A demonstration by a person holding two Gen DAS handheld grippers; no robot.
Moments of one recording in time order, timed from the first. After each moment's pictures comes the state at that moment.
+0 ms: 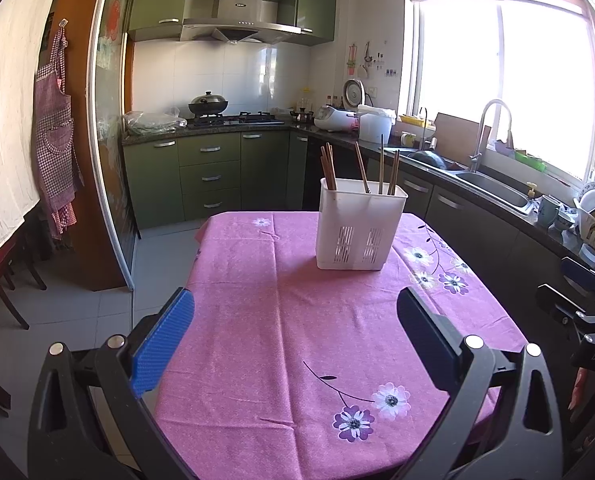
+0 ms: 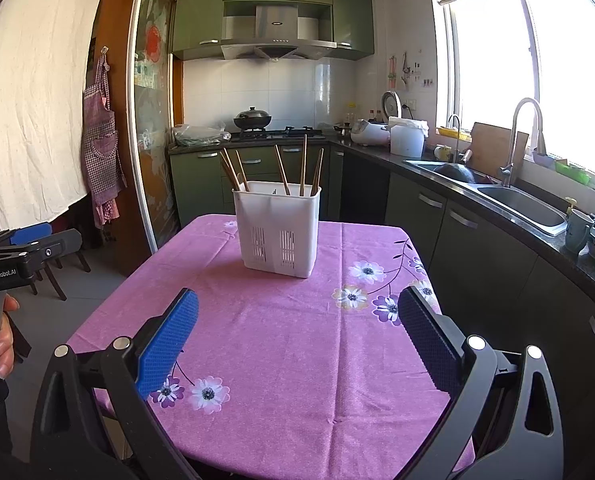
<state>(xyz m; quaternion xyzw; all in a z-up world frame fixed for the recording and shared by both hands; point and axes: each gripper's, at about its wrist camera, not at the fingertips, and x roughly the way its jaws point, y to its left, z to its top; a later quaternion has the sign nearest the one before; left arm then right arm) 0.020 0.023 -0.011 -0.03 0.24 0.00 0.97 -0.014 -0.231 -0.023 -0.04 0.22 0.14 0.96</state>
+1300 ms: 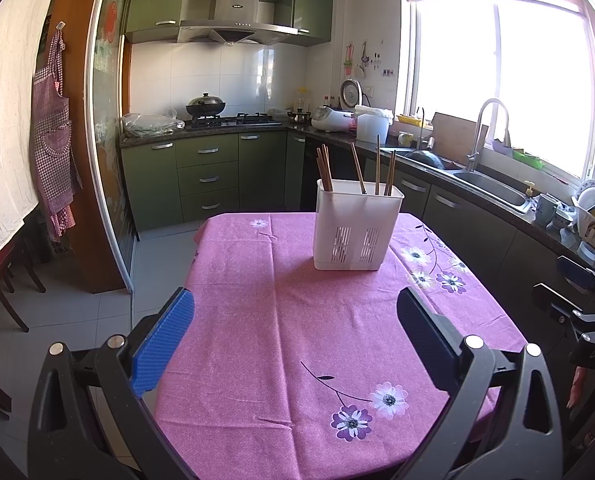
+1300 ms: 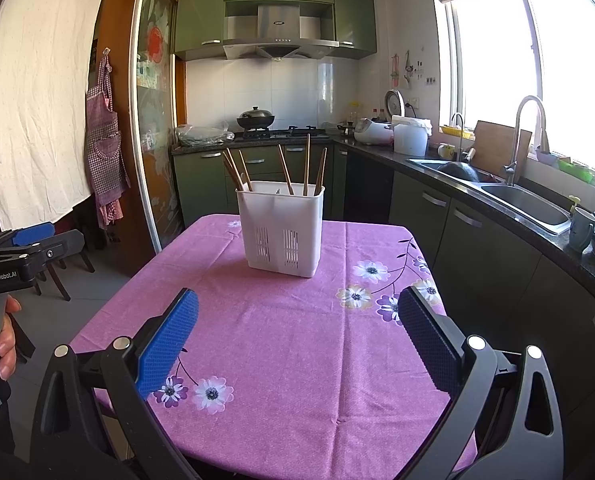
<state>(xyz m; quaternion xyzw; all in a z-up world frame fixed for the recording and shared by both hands) 0.020 0.018 -0.011 -0.03 0.24 0.00 0.97 -0.014 -0.226 -0.026 -0.03 0.22 0.15 0.96</state>
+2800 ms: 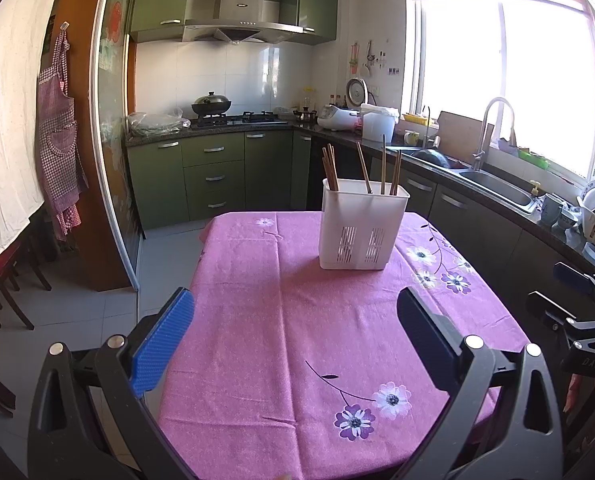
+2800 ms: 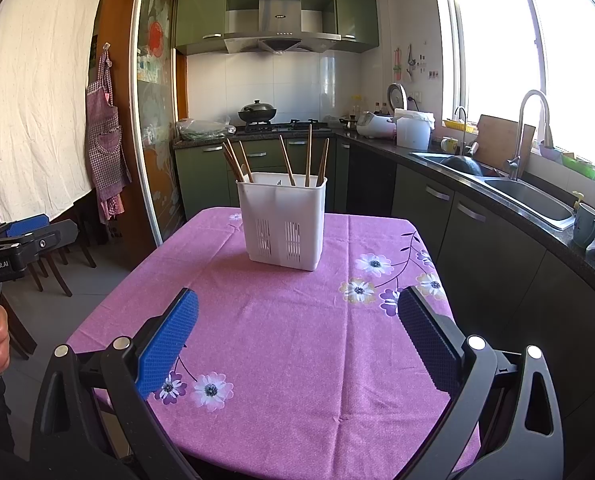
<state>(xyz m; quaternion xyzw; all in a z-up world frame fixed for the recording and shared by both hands) 0.021 0.024 -0.007 -0.03 0.25 0.01 0.97 -0.010 -0.223 -0.035 -0.03 0.23 0.15 0.96</state>
